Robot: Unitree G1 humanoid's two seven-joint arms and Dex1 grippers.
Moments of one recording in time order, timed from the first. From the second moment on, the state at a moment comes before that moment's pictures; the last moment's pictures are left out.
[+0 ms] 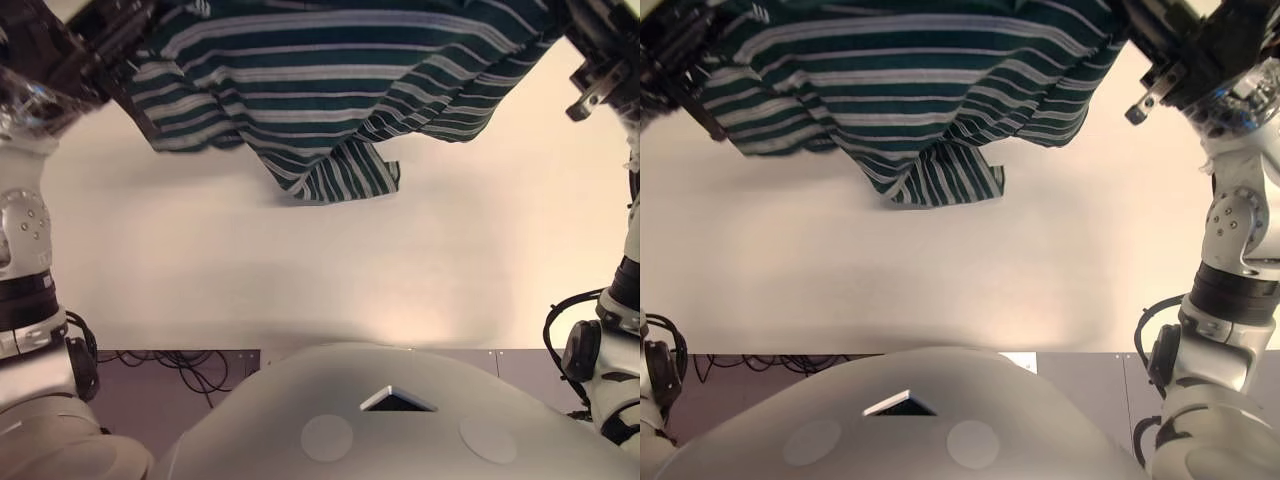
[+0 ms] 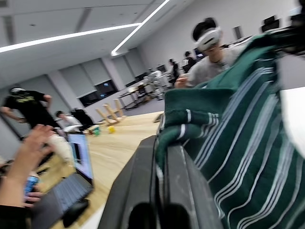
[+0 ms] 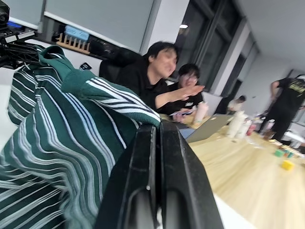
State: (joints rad) left arm -0.27 0.82 0.18 -0.17 -0.60 0.12 -0.74; right arm -0.32 -0.60 -0.23 -0.22 0.55 0.20 0.78
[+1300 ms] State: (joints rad) left arm -1.56 0.67 -0.11 1.31 0.25 -0.25 -0.48; right arm -1.49 -0.56 0.02 1.25 -0.16 -0.42 0.41
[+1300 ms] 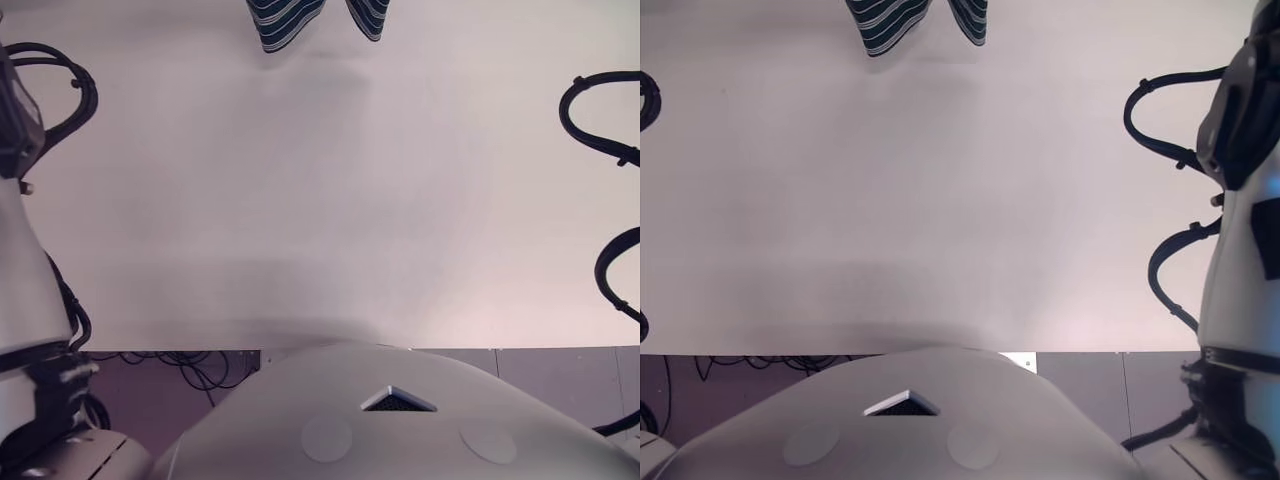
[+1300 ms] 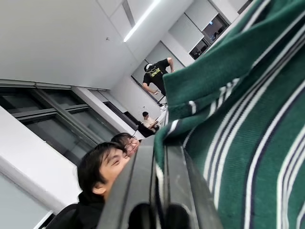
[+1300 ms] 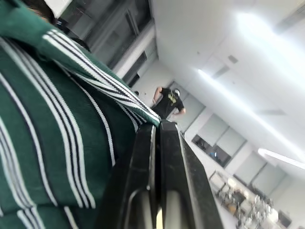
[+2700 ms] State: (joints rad) left arm 0.53 1.03 -0.17 -0.48 -0.13 0.01 -1.45; right arm 0.41 -1.03 0.27 -0.49 0.06 -0.08 1.24
